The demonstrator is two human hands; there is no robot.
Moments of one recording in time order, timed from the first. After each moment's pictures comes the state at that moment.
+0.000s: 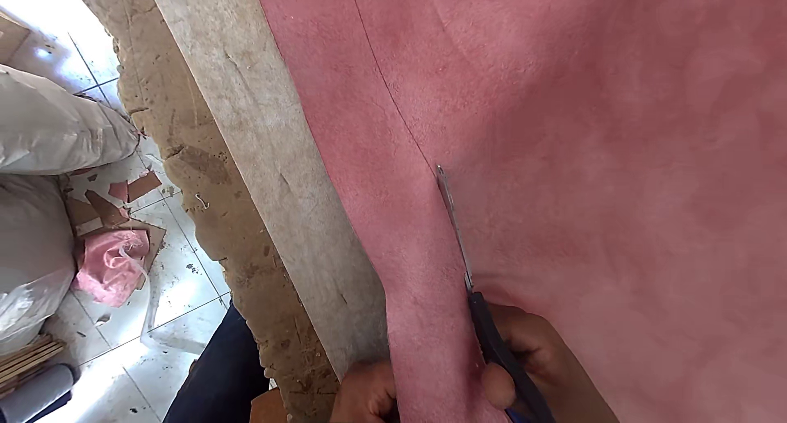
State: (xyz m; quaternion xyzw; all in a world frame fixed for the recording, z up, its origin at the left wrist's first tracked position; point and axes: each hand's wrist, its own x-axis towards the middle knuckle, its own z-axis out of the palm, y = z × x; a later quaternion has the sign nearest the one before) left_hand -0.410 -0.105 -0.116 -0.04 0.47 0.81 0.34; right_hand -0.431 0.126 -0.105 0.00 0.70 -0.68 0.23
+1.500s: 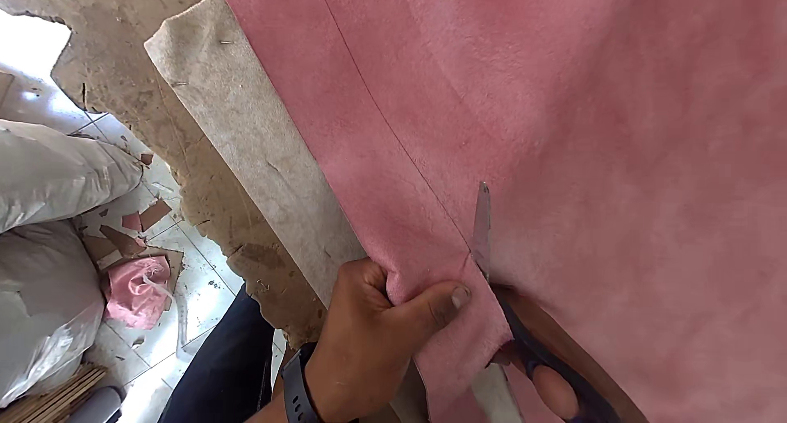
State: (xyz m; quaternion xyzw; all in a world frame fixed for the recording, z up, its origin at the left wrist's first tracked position) left_hand -0.586 -0.120 -0.104 -0.06 0.48 0.79 0.37; right_hand -0.492 0.107 -0.087 0.02 0.66 -0.71 0.25
